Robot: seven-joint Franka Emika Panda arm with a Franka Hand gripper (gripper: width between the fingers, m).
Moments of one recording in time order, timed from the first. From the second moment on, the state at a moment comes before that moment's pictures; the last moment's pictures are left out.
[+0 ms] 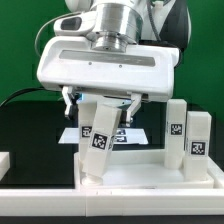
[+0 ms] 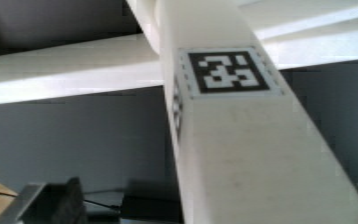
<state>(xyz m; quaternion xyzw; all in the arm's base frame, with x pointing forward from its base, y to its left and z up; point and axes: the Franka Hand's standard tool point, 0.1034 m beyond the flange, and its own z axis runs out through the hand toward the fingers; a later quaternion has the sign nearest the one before) 0.631 -0.044 0.122 0.95 -0.11 0.29 0.07</state>
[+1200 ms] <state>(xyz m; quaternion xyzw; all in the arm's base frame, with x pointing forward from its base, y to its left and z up) 0.629 -0.047 0.147 0.99 -0.12 0.01 -0.01</state>
